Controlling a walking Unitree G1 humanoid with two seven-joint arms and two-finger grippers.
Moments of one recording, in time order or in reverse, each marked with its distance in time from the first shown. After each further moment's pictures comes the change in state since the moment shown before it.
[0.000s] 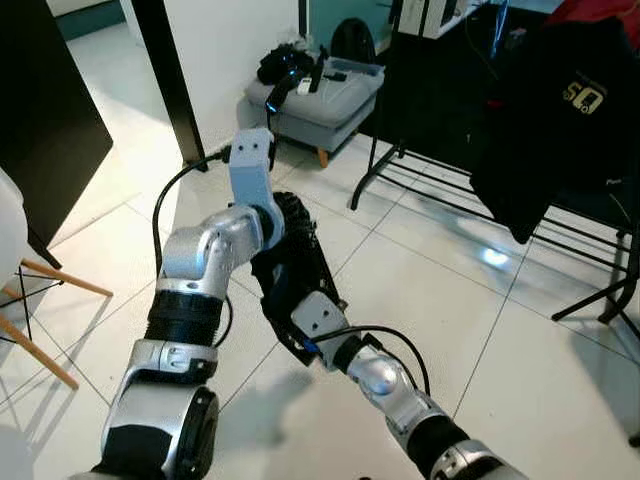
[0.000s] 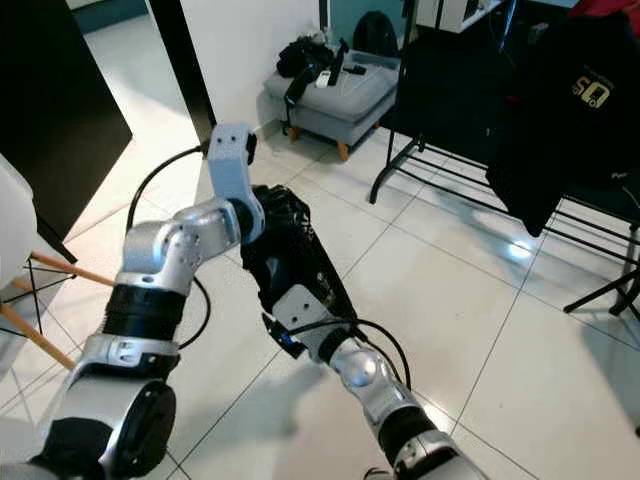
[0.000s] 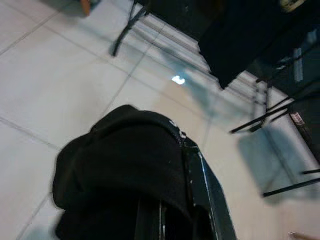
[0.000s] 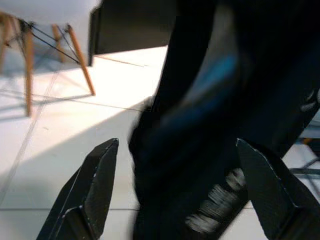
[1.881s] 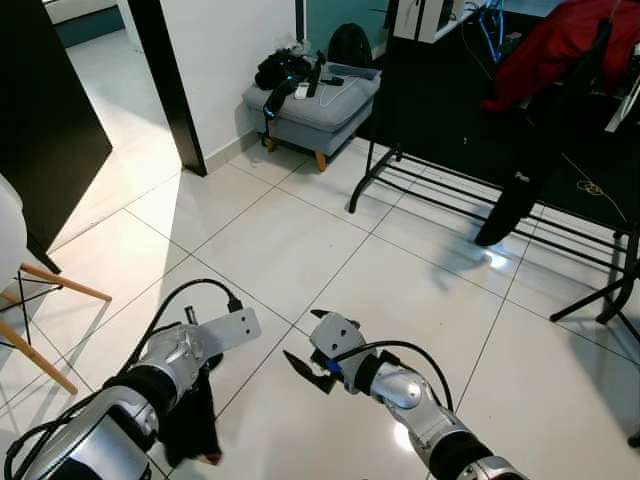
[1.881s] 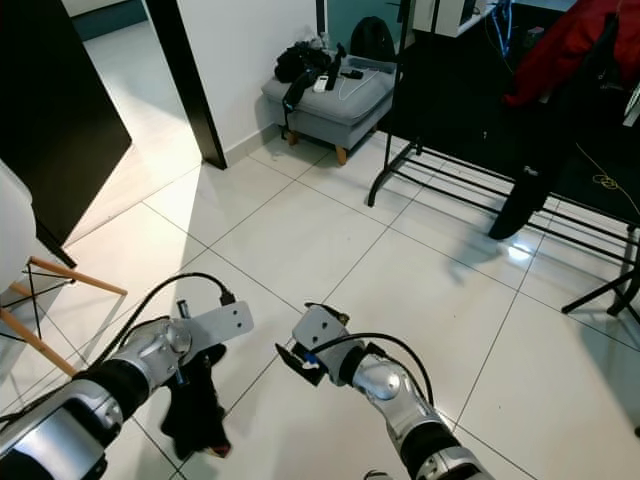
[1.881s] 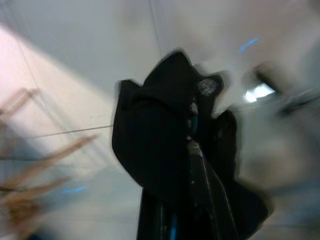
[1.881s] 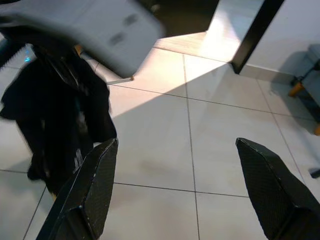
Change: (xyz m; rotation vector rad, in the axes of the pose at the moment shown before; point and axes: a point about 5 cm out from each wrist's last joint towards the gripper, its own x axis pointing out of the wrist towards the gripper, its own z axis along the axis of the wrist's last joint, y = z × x) left arm -0.027 0.124 -0.176 0.907 0.889 -0.008; right arm -0.023 0.006 -0.021 0.091 0.049 0.187
